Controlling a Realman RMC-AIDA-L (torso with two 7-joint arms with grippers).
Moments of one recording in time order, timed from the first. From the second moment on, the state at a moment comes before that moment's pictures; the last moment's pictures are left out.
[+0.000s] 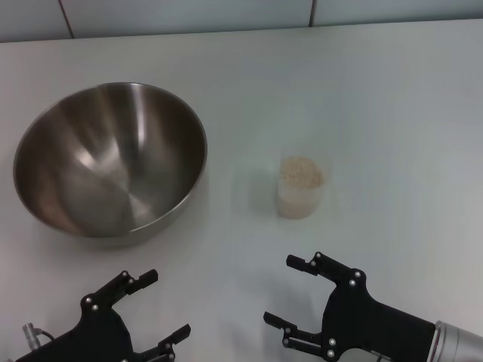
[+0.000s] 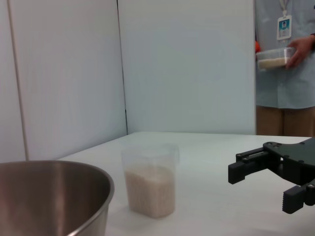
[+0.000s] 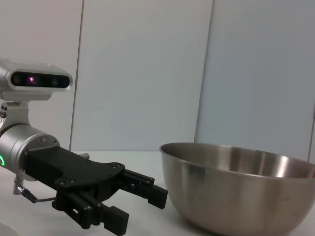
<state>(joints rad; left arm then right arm) -0.20 -2.07 0.65 0.09 1.87 1.62 -0.30 0.27 2.08 -0.01 0.14 -2.46 -1.49 0.10</state>
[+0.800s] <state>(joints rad) -0.29 -2.06 0.25 0.29 1.84 1.93 -0.64 0.28 2.08 -0.01 0.14 -2.46 -1.48 0.09</state>
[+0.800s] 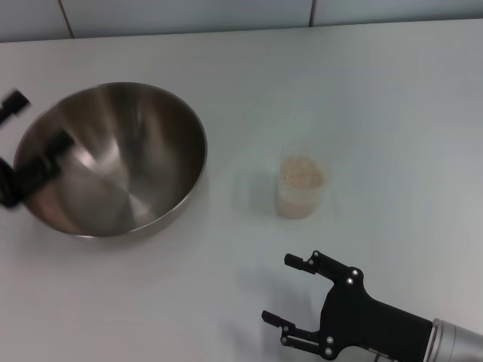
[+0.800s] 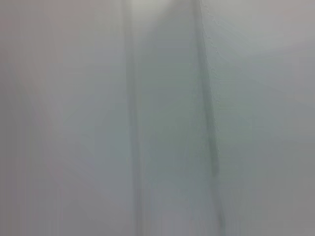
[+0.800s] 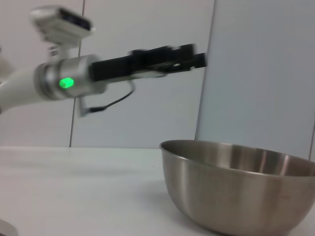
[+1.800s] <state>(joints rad) -0.66 -2.07 0.93 1.04 2.61 1.20 -1.72 0.29 2.08 -0.01 0.14 -2.46 -1.48 0.10</state>
